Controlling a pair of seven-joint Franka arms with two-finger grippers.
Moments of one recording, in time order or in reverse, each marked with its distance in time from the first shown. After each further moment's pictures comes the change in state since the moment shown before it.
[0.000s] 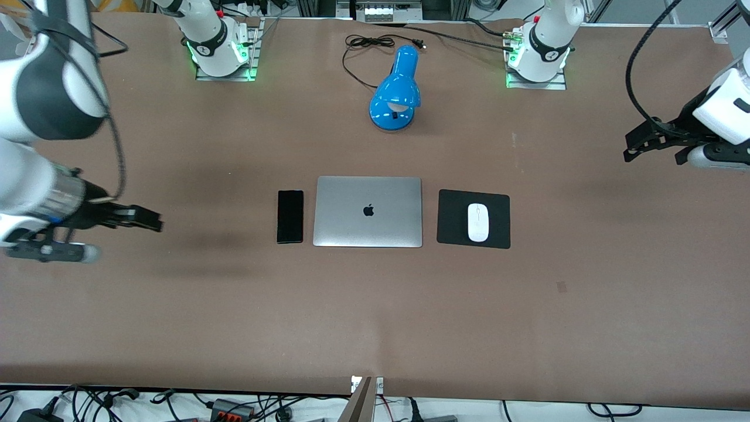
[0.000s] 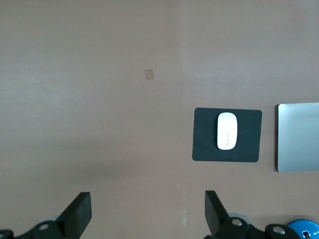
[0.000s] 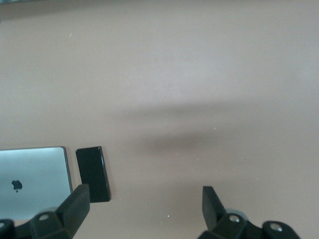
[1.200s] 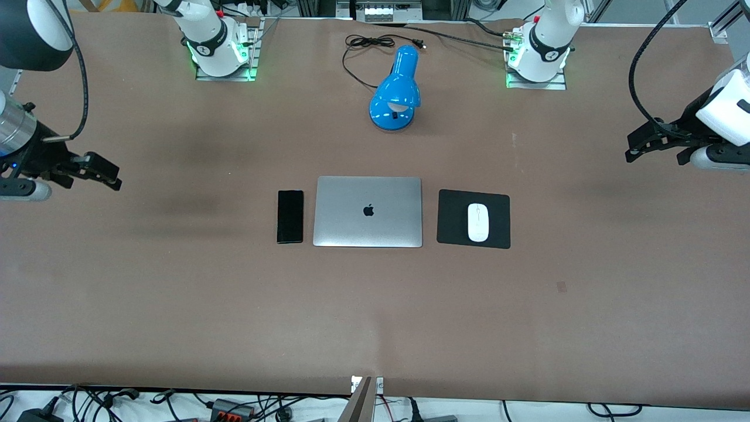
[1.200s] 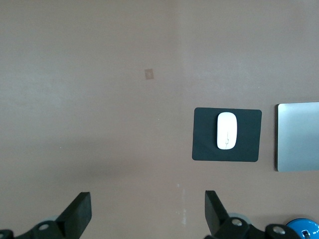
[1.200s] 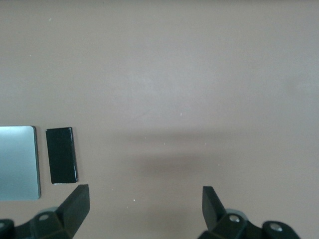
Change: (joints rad) left arm 0.002 0.002 -0.006 0.005 0.000 -0.005 0.000; right arm -0.064 -0.333 0.002 -0.431 -0.052 0.150 -0.119
